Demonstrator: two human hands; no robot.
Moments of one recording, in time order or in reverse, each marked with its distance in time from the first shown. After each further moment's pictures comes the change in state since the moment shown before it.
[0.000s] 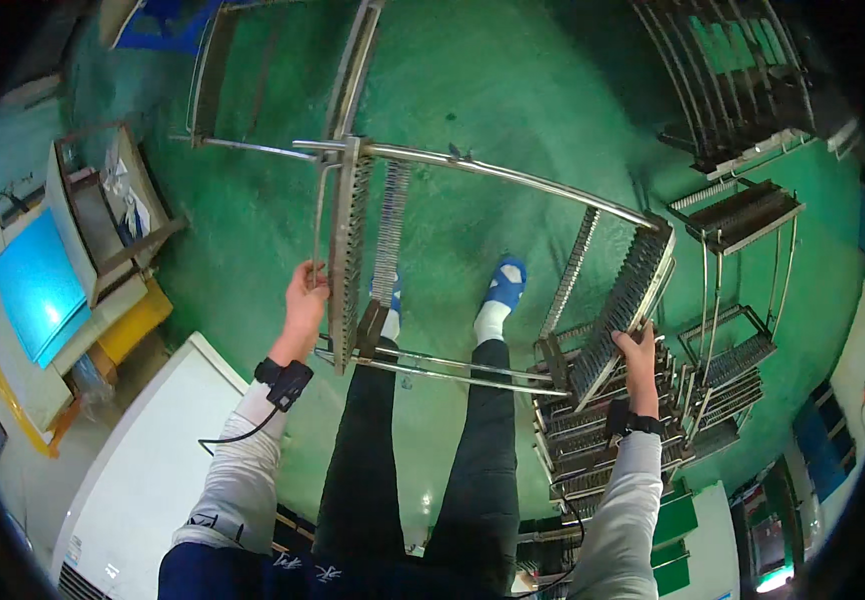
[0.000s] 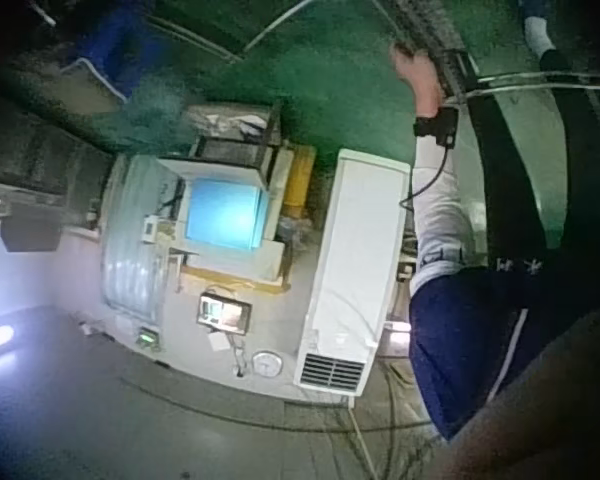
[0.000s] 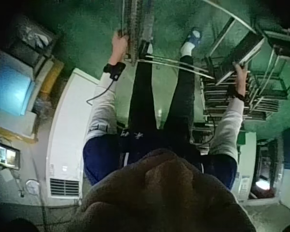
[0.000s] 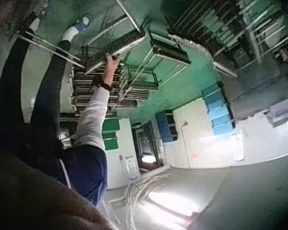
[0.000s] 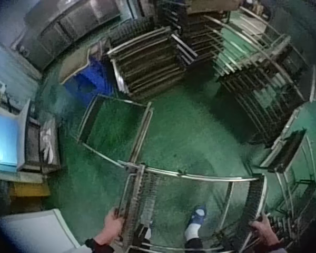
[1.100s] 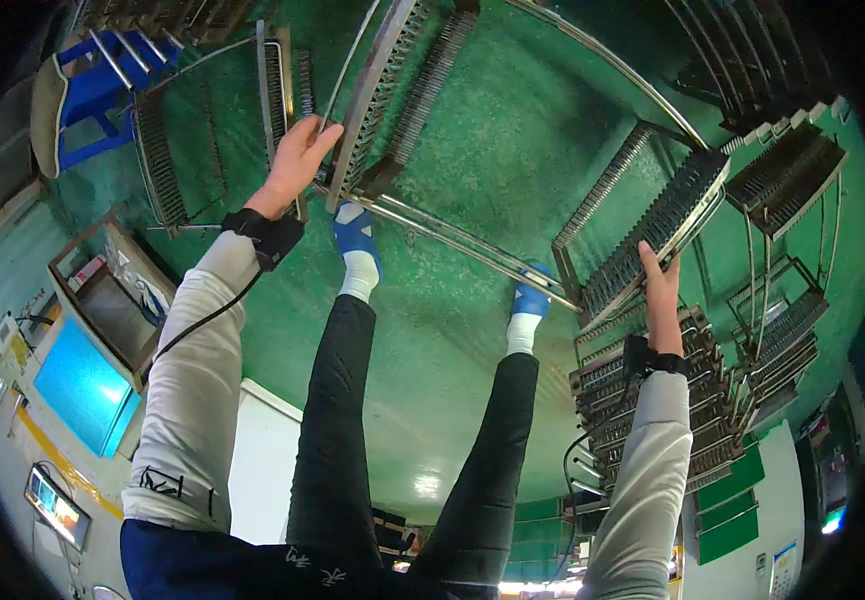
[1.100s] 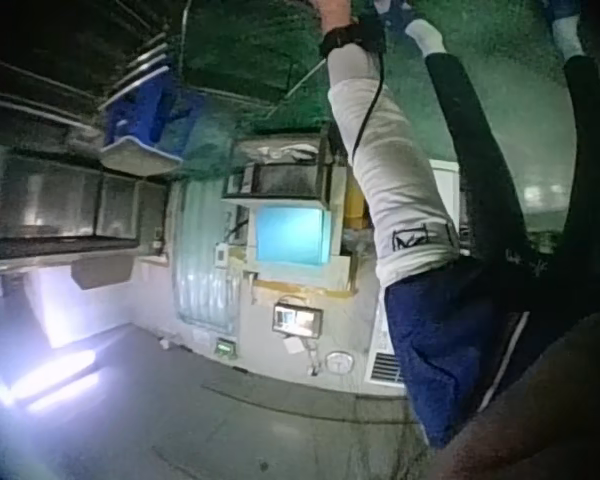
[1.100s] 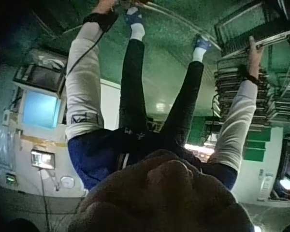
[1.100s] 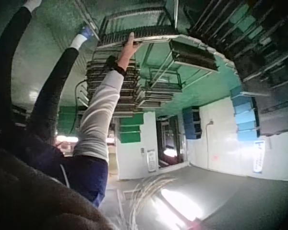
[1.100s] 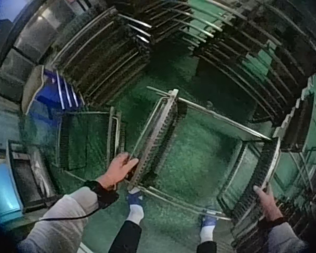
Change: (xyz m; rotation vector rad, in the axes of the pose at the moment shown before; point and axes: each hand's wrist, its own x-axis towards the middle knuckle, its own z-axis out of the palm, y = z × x) left_hand 0.290 0.185 0.132 0.661 -0.429 0.672; right_hand 0.143 -0.036 0.081 0.138 0.270 0.056
